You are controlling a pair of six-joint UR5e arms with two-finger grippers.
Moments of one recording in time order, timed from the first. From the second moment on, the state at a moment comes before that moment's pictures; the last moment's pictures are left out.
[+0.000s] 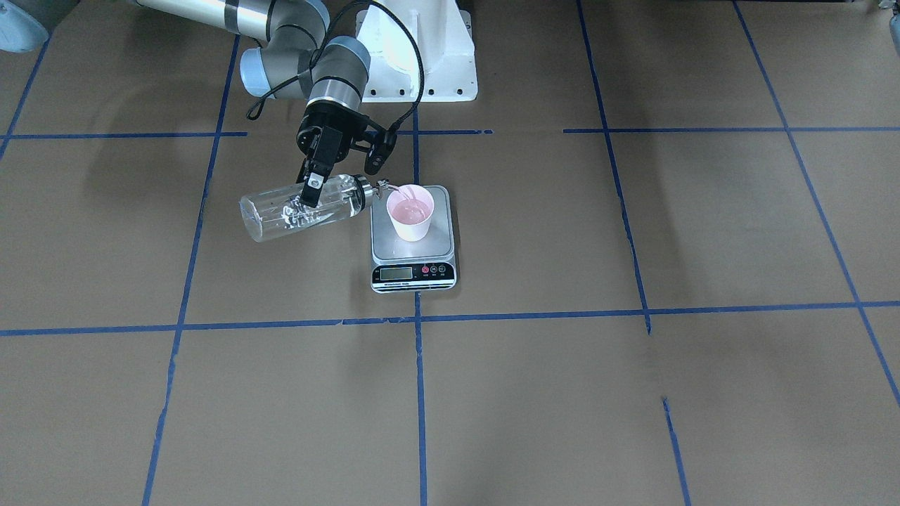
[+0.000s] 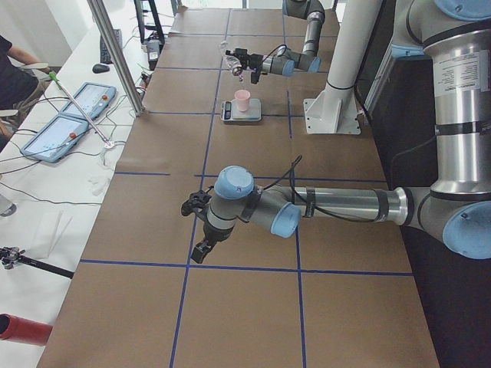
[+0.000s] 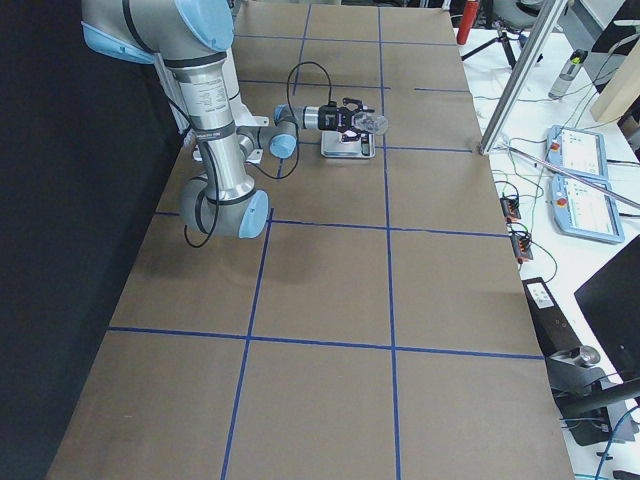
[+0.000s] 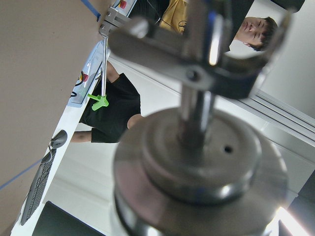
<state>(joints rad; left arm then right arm) -1.50 -1.41 -1.73 -1.99 -2.17 0.25 0.23 -1.08 1.62 -1.25 0.05 -0.57</state>
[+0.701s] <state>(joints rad) -1.51 -1.41 -1.74 -1.99 -2.17 0.25 0.23 -1.09 1.62 -1.24 0.14 -0.31</state>
